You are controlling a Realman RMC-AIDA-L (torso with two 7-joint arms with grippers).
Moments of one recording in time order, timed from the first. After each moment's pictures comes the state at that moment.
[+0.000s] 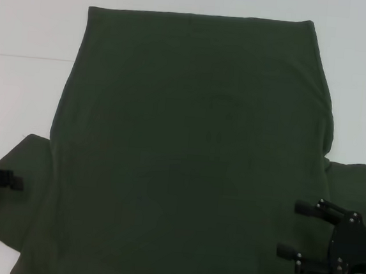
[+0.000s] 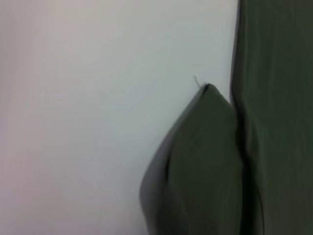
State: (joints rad) left arm -0.53 -1.90 0.47 0.67 2.54 1.46 -2.58; right arm 0.36 2.09 -0.52 -0.57 -2.07 -1.66 0.98
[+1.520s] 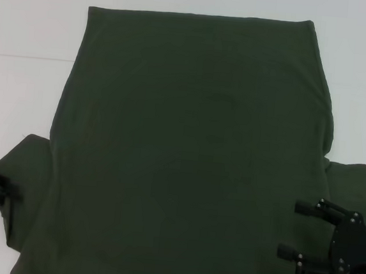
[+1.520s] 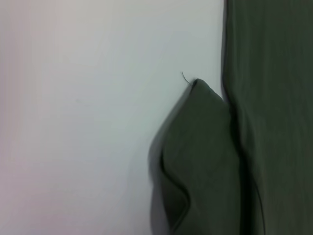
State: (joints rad) left arm -0.54 -1.91 0.52 0.69 2.56 1.45 -2.57; right arm 0.36 2.09 -0.51 -0.57 -2.07 -1.68 0.98
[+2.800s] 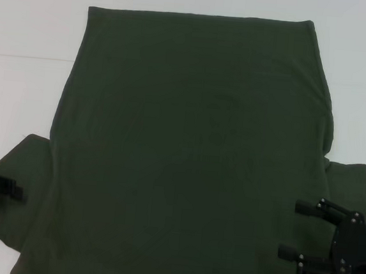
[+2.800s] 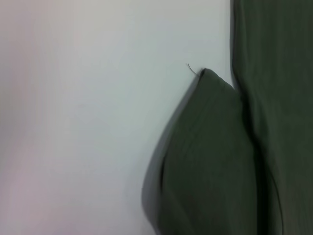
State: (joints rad) left arm -0.58 -1.91 0.57 0.72 2.64 1.46 -2.59; right arm 0.36 2.09 -0.51 -0.57 -2.07 -1.70 0.98
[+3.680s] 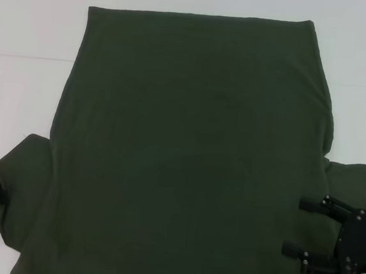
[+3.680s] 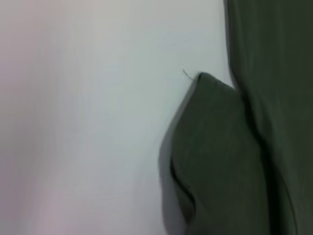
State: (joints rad) left arm -0.58 -1.96 0.63 0.83 2.69 1.45 -2.60; right arm 0.36 2.09 -0.48 -0.58 -2.07 -1.73 0.98
